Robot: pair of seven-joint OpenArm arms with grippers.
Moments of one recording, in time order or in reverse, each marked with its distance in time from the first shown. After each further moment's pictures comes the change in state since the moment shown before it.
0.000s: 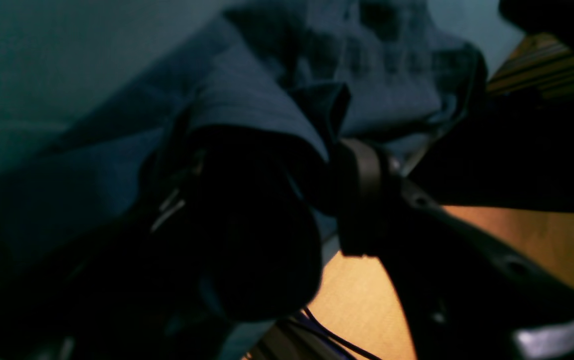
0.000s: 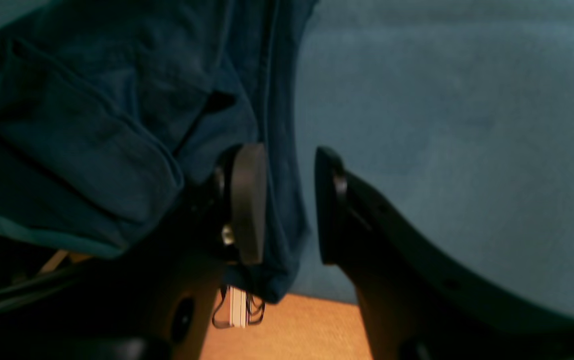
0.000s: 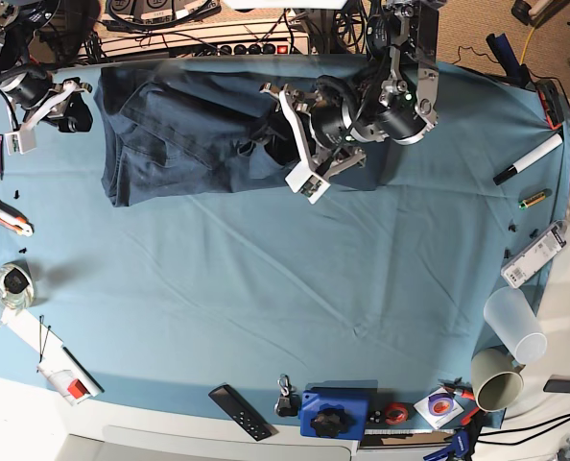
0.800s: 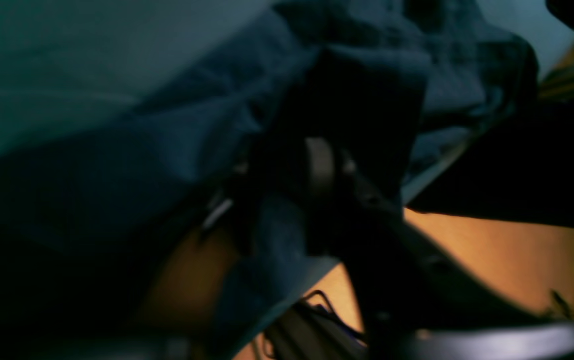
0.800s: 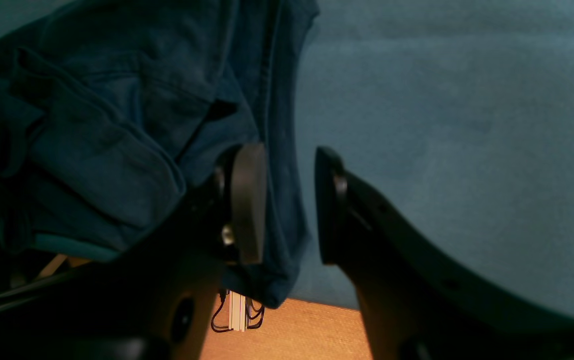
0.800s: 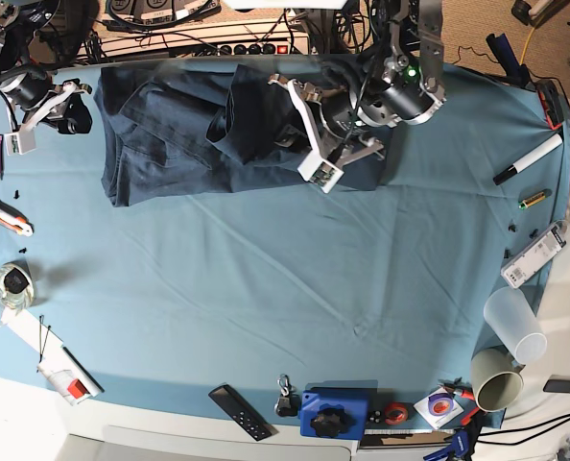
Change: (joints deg) left arm 4.6 0.0 0.7 3.2 7.1 -0.1 -3.5; right arm 0.0 0.0 0.0 0.0 -0.1 0.0 0.4
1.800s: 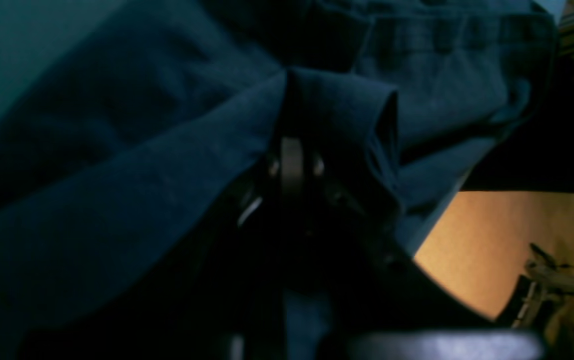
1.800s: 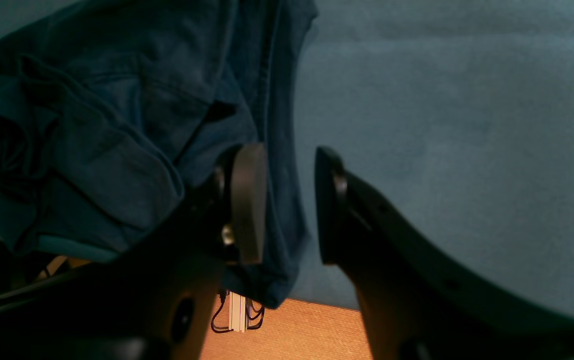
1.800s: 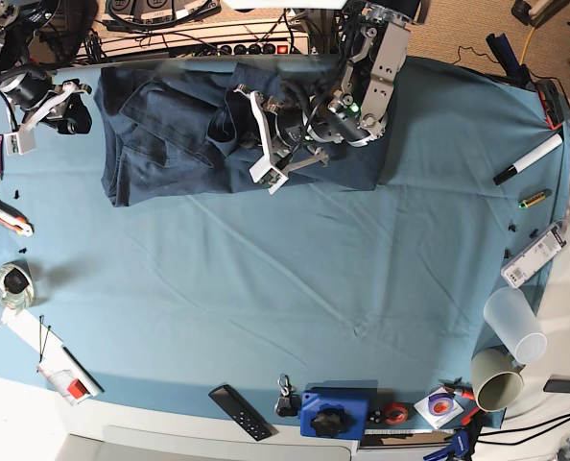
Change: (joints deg) left arm -9.3 -0.2 7.6 -23.2 2.7 -0.2 -13.8; right arm 0.0 0.0 0.0 0.0 0.0 0.0 0.2
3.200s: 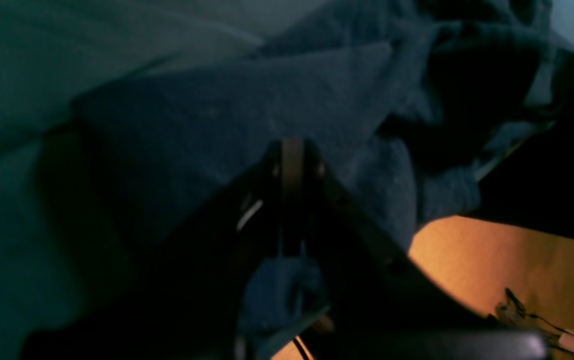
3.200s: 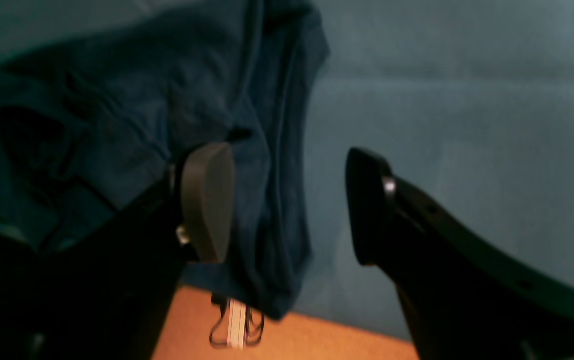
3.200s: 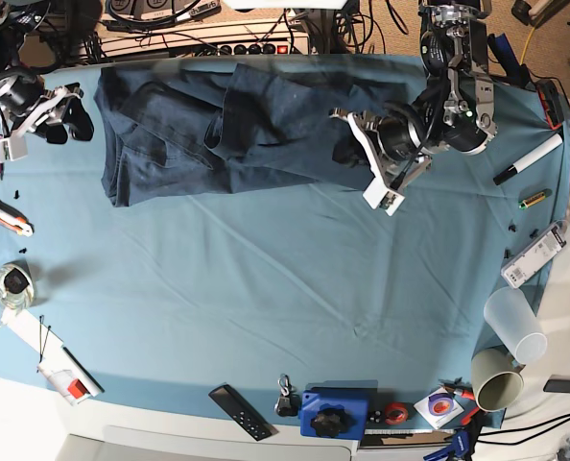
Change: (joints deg) left arm 3.0 -8.7 -20.7 15.5 -17.5 1.0 18.3; right arm 1.3 2.4 0.0 -0.2 4.6 0.0 -0.3
